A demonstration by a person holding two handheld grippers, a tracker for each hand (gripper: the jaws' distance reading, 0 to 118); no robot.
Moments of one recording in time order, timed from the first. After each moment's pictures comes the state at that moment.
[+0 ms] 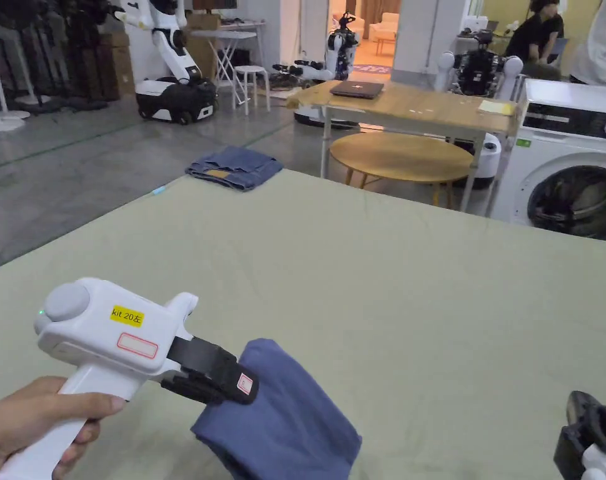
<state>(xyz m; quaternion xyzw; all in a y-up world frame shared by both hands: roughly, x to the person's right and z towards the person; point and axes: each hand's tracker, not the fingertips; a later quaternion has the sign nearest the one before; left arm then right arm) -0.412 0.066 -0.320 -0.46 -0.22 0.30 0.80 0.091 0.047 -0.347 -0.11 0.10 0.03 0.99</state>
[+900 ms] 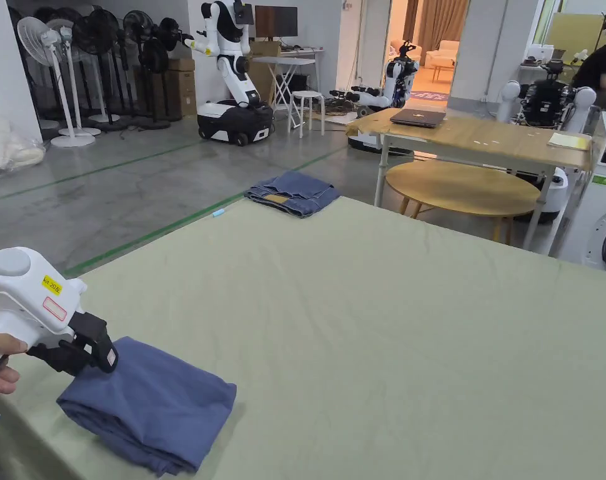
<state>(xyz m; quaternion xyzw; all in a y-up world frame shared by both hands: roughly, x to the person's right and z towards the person) -0.644 0.054 -0.306 -0.55 0.11 0.26 0.78 0.085 0.028 -0.369 -0.16 0.09 0.04 0.98</state>
